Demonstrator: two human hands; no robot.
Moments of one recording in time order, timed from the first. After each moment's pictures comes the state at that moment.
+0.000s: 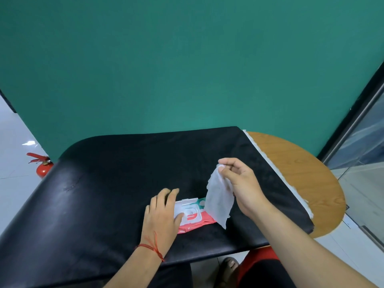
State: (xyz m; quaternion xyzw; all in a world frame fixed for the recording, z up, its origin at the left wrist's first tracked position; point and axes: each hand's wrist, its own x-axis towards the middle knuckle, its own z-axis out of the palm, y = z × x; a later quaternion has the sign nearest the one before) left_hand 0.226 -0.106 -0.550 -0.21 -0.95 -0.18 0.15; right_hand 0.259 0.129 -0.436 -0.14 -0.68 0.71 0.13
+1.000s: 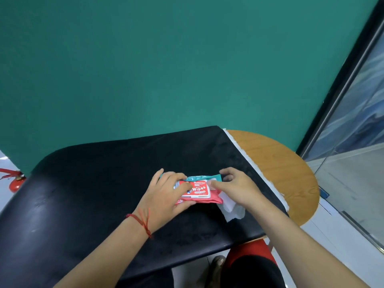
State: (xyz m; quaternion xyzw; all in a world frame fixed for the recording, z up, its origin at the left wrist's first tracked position) left_hand 0.191 -0.052 -0.478 -0.48 -0.84 -0.13 0.23; right_hand 0.279 0.198 -0.441 -0.24 -0.85 0.47 0.00
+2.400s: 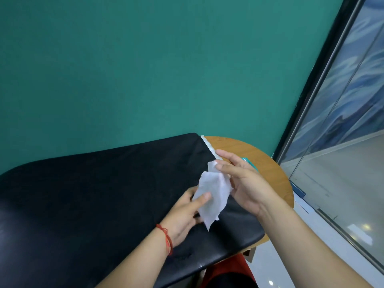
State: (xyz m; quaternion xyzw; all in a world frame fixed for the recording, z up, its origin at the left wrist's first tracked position) left_hand 0.235 0.086 -0.458 -0.18 -0.55 -0.71 -0.40; right_hand 0.298 0.267 -0.378 -0.13 -0.55 0.82 0.07
